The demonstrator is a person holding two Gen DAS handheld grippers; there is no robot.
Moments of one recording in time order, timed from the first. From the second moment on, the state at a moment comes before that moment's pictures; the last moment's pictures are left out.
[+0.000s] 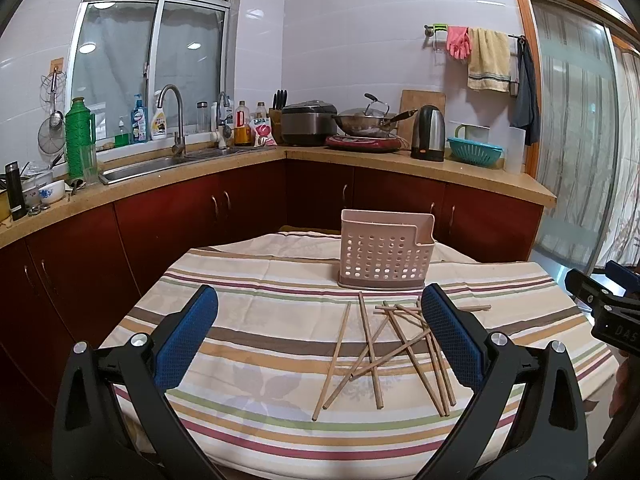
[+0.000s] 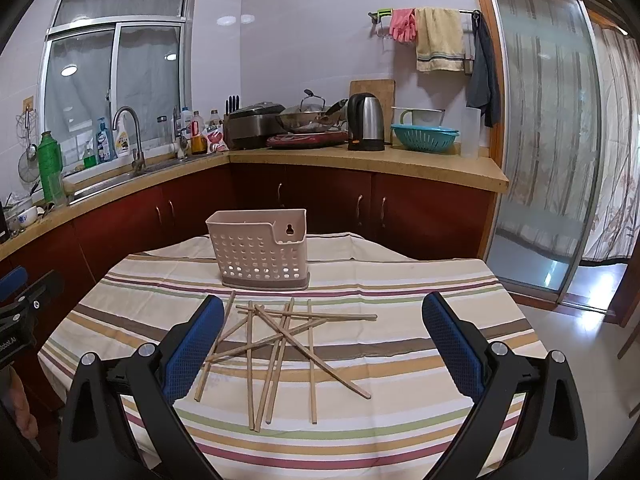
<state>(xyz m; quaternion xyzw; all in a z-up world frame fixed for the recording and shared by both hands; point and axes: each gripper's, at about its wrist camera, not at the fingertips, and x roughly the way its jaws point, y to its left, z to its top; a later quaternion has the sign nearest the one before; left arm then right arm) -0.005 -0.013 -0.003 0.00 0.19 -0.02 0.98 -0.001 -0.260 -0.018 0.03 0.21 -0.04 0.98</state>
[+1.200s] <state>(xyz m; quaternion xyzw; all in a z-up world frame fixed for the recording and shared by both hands) 0.103 0.007 -0.181 0.03 0.41 -0.04 0.91 0.068 -0.287 -0.152 0.06 0.35 -0.01 0.94</state>
